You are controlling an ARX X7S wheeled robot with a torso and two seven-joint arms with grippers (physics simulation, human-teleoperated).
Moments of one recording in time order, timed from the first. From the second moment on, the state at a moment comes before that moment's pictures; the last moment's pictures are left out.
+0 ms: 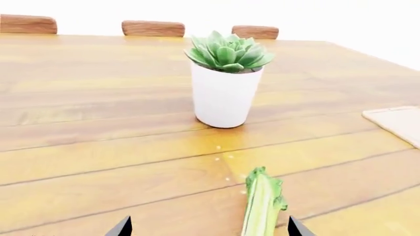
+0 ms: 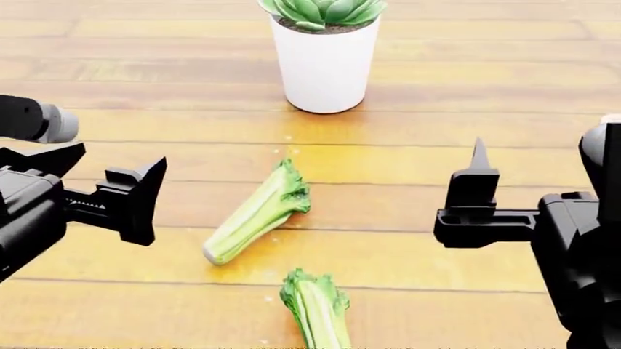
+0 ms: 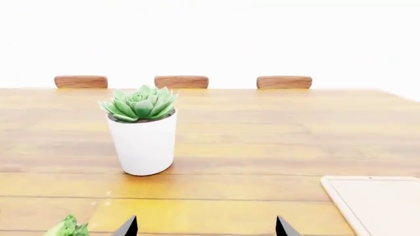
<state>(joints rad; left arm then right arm) -0.85 -0.38 0.05 0.31 -0.98 -1.27 -0.31 0.68 0.42 0.25 -0.61 0.68 1.32 0.18</state>
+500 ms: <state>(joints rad) -0.92 -0.23 0.27 -0.01 -0.85 -1.10 -0.15 0.68 0.42 0.29 -0.65 0.75 1.41 0.22</state>
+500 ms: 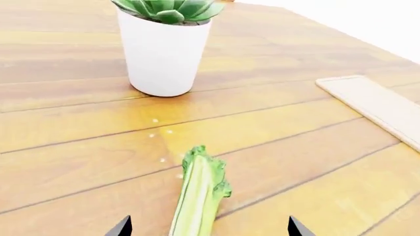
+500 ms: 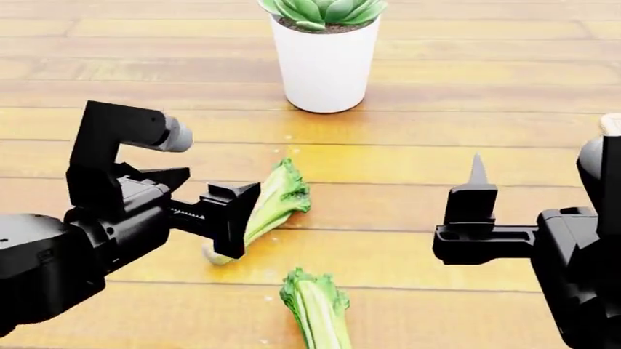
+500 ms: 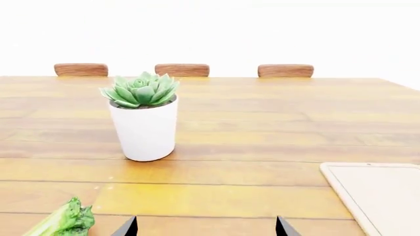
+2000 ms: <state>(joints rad) -0.94 -0.38 0.24 0.11 -0.86 -1.12 -0.24 1.28 0.80 -0.39 -0.30 2.44 1.21 1.28</state>
